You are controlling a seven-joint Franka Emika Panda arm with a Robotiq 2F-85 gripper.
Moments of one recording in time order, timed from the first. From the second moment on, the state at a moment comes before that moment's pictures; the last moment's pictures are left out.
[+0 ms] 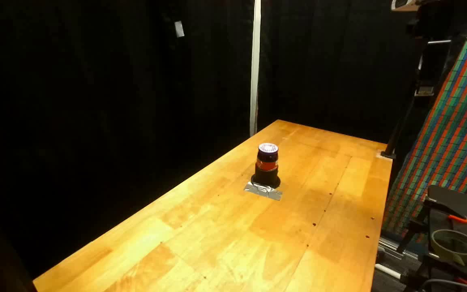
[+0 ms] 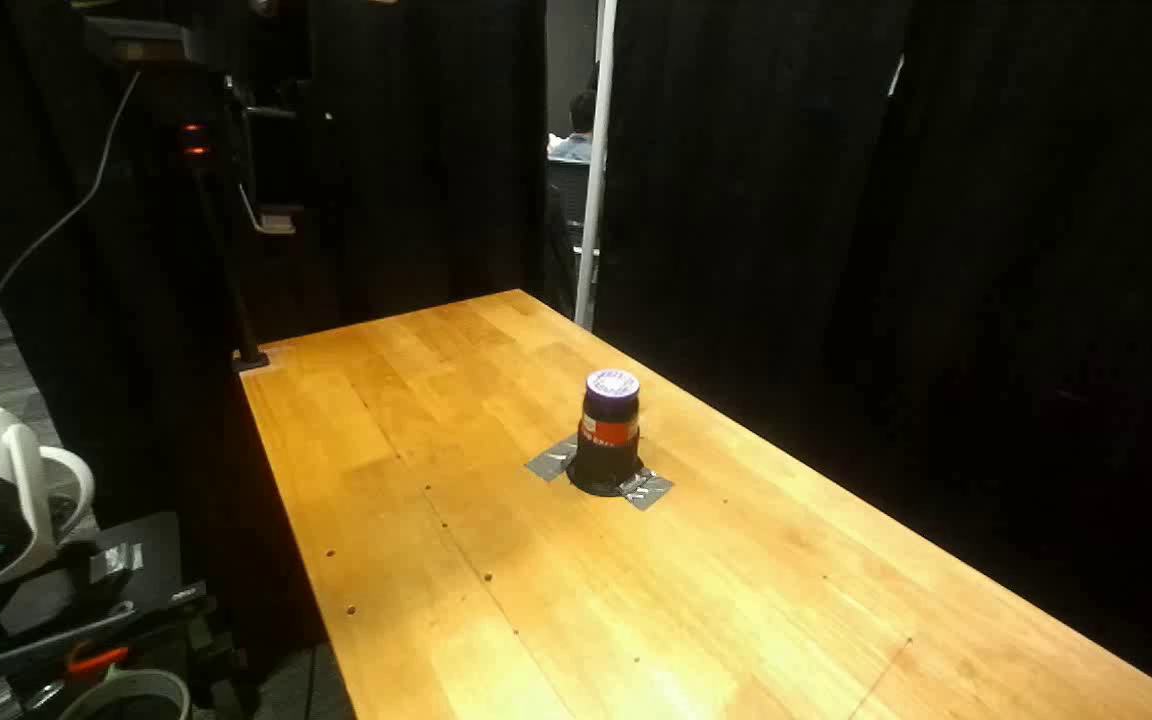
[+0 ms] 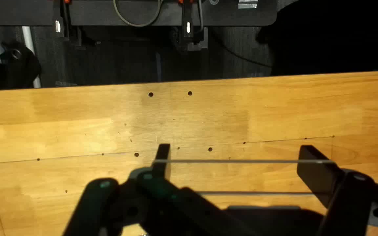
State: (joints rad) arm 0.13 -0.56 0.13 -2.44 0.18 1.81 0.16
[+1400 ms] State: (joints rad) arm 0.08 0.12 0.02 -2.02 0.18 1.99 -0.23
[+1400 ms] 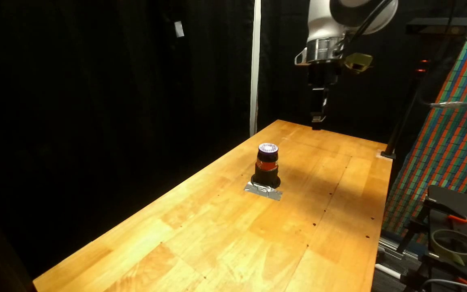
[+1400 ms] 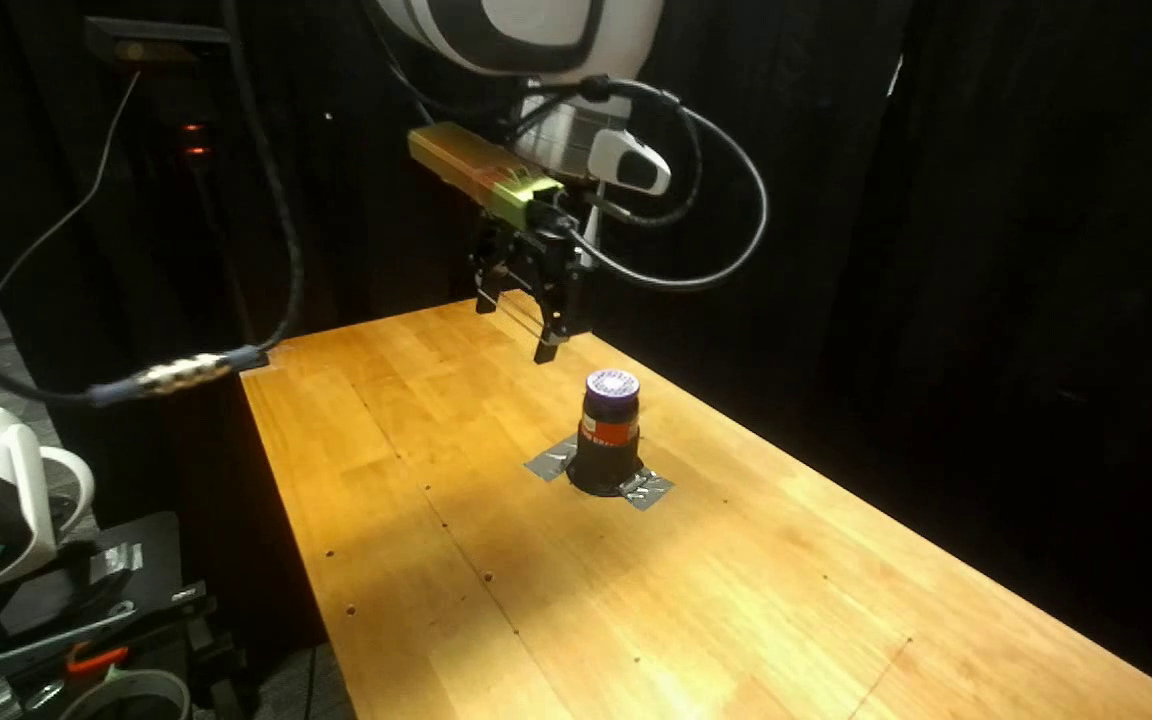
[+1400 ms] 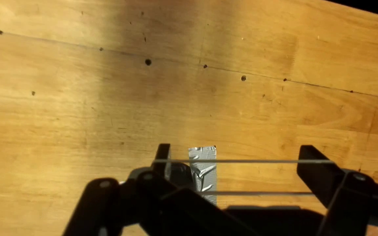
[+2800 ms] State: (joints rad) arm 0.09 0.90 0.06 -1.09 0.05 1.75 -0.17
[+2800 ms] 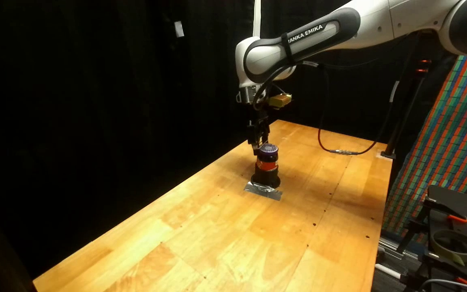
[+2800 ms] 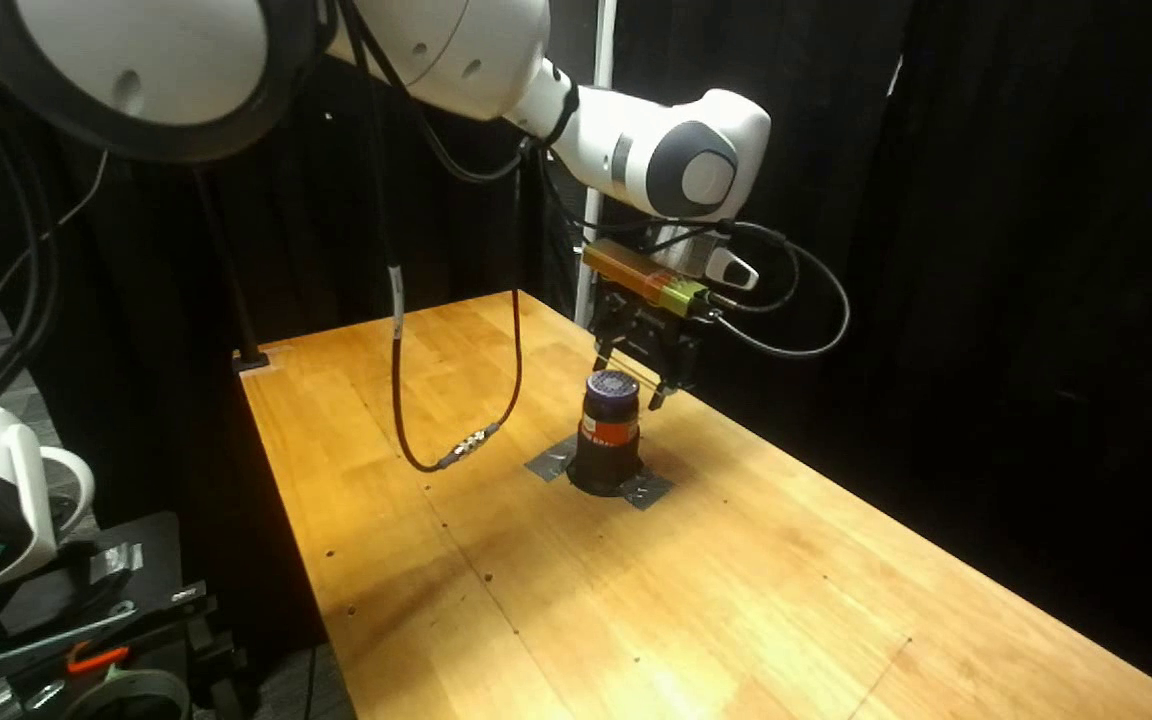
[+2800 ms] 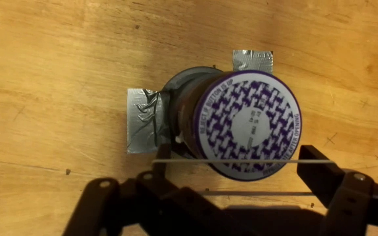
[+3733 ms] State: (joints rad) arm 0.09 0.86 0.05 -1.18 0.00 1.64 -0.16
